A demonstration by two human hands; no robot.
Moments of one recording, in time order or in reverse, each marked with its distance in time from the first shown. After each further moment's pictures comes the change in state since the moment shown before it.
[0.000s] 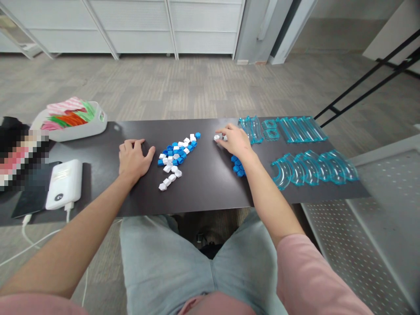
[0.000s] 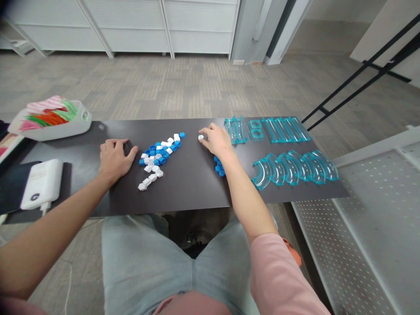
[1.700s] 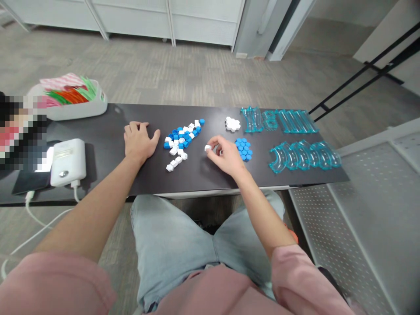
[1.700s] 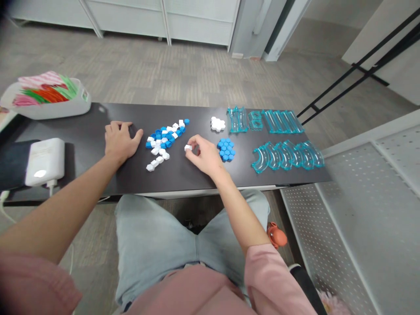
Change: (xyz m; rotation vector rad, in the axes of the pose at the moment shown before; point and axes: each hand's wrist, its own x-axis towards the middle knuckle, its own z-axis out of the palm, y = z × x) left_hand -0.003 0.004 0.001 -0.060 0.027 0.027; right_hand -0.098 -0.100 0.007 0.420 0.023 0.021
